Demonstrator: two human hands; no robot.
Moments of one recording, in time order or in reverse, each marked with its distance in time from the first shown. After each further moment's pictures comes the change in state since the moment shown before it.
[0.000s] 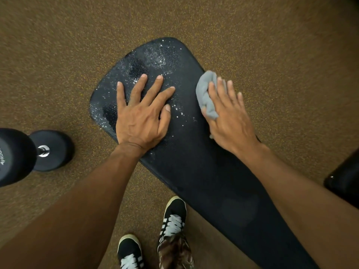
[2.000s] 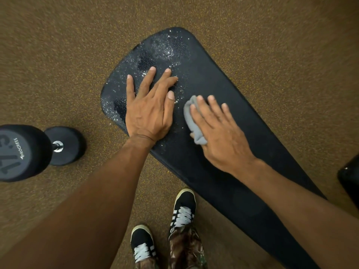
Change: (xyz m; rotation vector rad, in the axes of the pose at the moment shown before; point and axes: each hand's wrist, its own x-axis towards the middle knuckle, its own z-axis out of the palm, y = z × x) left_hand -0.001 -0.002 -0.003 -0.181 0.017 -0.052; right_hand -0.049 -0.039 0.022 -0.105 0.036 -0.265
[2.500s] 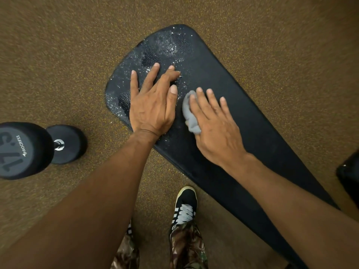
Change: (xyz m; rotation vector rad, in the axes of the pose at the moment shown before) left_hand 0.001 -0.004 -0.001 -0.083 -0.005 -0.020; right_hand 0.015 -0.025 -0.004 0.030 0.019 0.117
